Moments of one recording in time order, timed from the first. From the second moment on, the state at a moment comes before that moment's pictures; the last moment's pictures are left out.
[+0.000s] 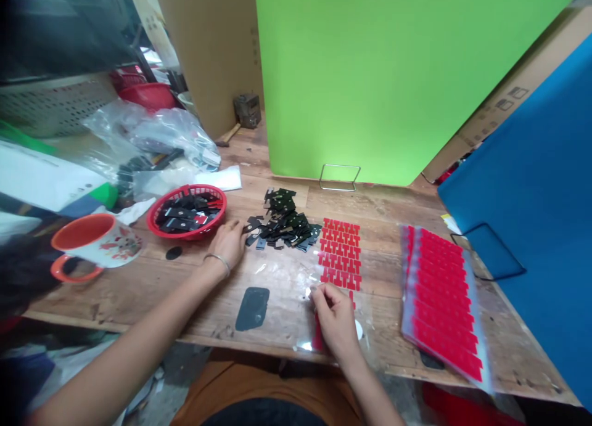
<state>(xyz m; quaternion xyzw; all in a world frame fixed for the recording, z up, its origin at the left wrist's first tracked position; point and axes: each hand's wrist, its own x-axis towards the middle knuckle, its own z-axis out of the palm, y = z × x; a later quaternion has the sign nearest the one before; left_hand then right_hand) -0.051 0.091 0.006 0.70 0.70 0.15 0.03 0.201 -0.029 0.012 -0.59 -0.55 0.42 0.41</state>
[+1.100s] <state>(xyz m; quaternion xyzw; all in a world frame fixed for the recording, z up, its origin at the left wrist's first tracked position) 0.070 -0.007 0.022 0.20 0.44 0.43 0.76 0.216 -0.025 0.012 -0.56 -0.46 0.51 0.46</state>
